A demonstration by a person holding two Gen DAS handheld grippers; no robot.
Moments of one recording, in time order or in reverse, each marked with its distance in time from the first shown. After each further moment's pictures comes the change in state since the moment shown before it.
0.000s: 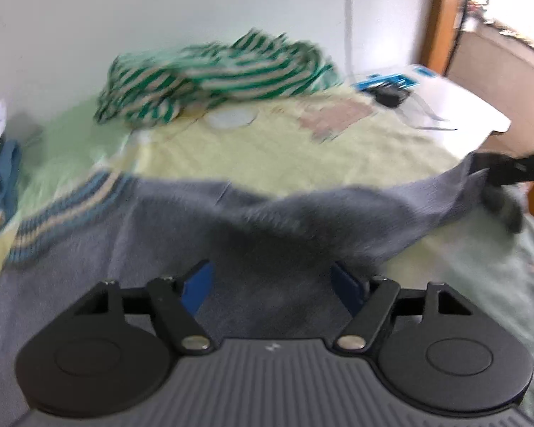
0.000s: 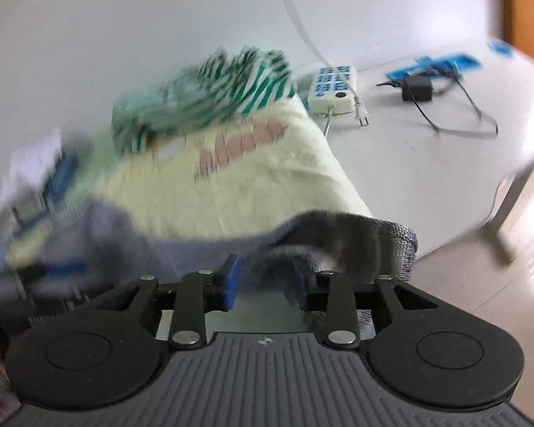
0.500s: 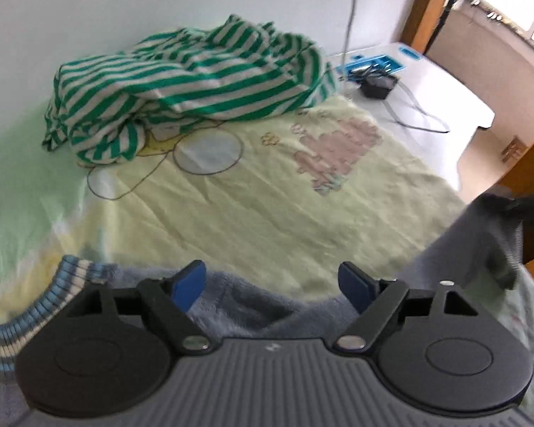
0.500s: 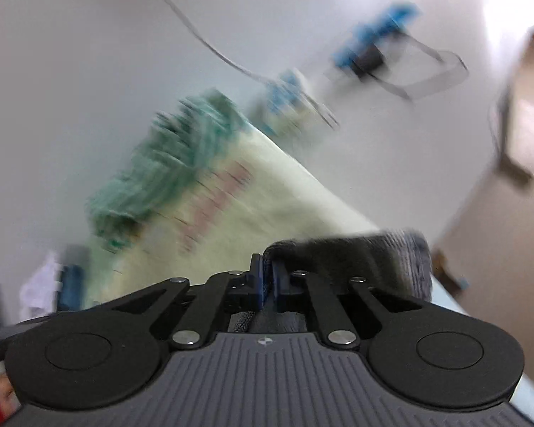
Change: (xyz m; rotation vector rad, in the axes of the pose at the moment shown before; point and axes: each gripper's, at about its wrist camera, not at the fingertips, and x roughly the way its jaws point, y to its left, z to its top) left arm 0.065 0.036 0.087 -0.019 0.190 -0.119; right arm 0.011 -0.018 0.013 0.298 -0.158 0.071
